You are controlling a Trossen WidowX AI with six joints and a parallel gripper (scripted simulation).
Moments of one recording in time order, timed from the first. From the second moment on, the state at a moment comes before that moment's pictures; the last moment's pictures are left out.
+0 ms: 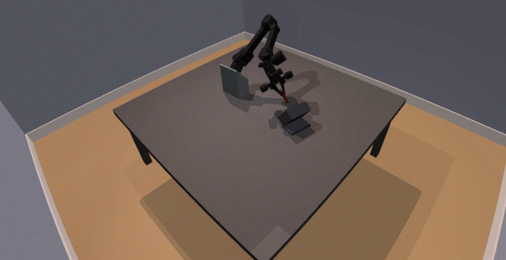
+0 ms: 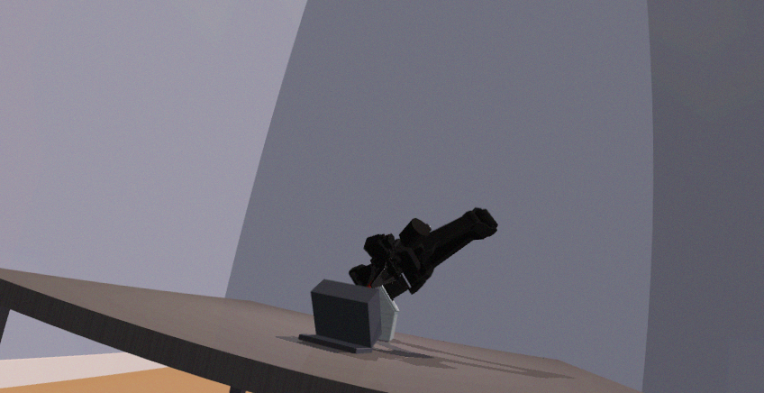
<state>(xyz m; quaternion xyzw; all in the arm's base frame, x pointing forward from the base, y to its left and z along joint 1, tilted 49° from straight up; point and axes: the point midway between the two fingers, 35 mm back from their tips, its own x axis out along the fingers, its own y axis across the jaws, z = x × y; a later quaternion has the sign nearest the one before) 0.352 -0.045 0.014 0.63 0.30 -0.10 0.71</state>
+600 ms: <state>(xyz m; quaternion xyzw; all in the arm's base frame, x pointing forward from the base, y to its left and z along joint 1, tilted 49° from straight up) 0.361 -0.044 0.008 0.63 0.28 -0.10 0.71</state>
